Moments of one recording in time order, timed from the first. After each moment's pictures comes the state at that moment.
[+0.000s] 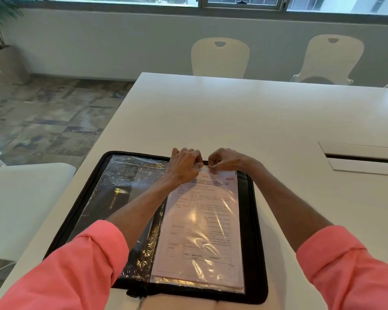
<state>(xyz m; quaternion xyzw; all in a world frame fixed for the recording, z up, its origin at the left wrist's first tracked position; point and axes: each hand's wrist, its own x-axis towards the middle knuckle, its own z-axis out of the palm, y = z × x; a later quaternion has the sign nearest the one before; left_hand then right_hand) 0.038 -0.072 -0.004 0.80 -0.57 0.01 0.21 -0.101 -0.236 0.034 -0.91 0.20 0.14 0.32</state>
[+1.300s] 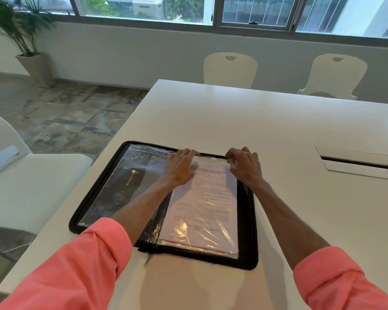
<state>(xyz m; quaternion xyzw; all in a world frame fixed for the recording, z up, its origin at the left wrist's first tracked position) 0.006 0.005 0.007 0.82 -0.53 -0.03 0.23 -0.180 -0.176 0.024 -0.92 0.30 -0.20 0.15</state>
